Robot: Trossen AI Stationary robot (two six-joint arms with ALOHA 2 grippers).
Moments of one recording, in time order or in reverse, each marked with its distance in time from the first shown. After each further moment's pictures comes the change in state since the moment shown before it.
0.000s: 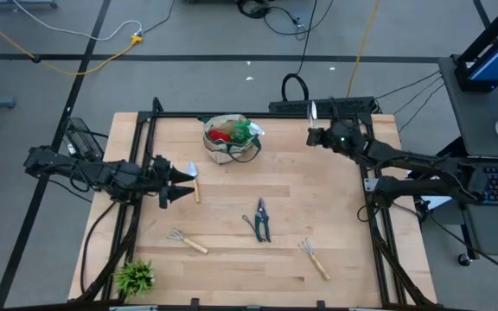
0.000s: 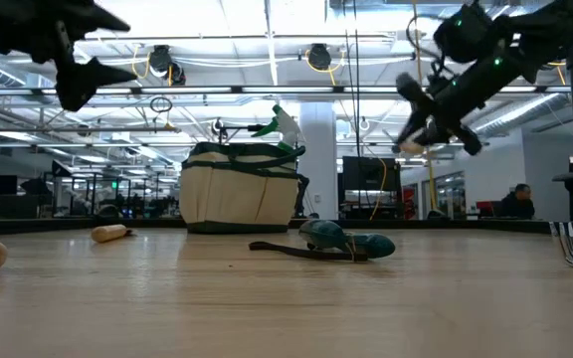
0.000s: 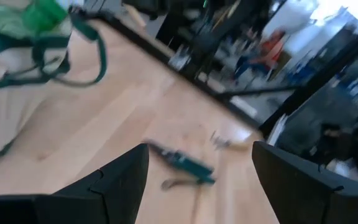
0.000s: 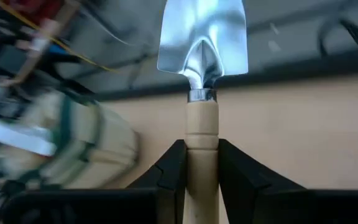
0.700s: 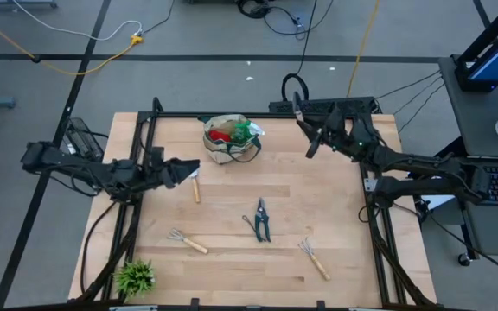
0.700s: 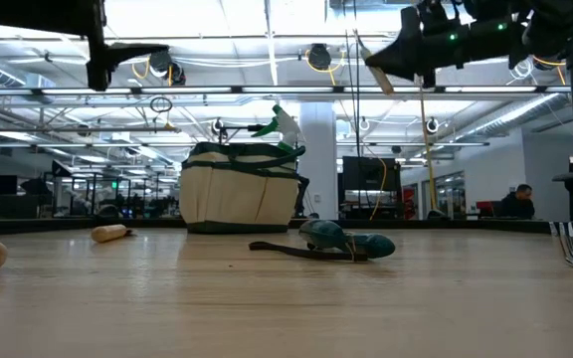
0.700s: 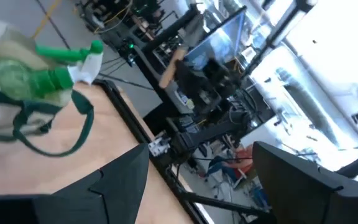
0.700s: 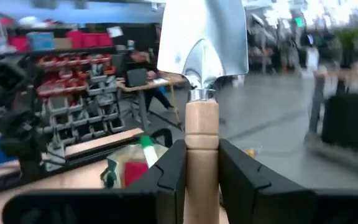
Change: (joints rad) left arm 0.000 0.200 0.000 0.505 -0.276 -0.232; right arm 0.106 -0.036 0.002 0.521 -0.165 -0.776
